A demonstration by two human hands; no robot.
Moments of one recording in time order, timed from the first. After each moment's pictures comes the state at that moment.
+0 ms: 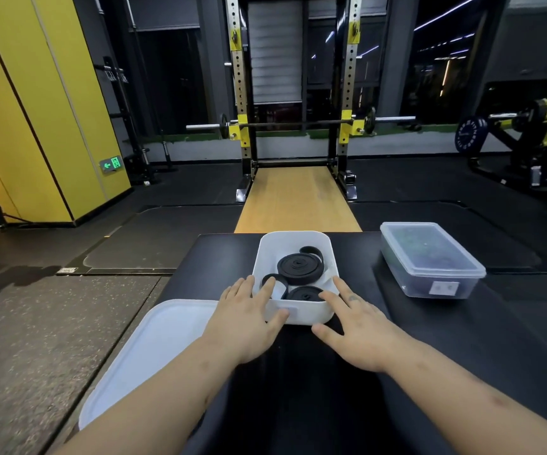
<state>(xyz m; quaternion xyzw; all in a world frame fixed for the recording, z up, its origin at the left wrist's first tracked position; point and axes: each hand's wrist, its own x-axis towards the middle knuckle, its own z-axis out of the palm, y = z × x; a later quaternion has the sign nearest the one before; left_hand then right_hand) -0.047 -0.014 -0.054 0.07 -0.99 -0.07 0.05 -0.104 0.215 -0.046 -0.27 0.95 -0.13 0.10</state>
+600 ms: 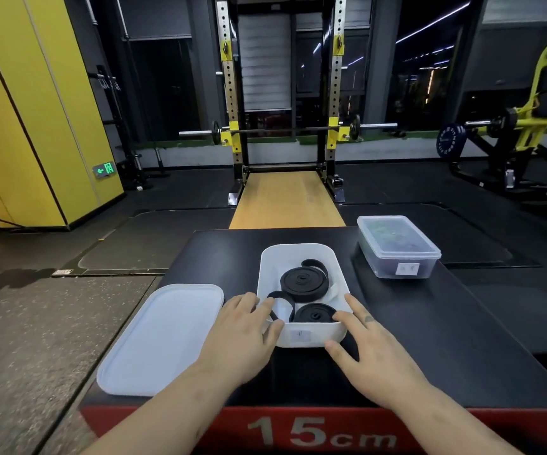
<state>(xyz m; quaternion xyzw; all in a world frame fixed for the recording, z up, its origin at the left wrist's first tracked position) 0.034 0.030 -0.076 -0.01 -0.97 -0.09 0.22 -0.007 0.286 -0.076 -0.23 0.95 -0.23 -0.01</state>
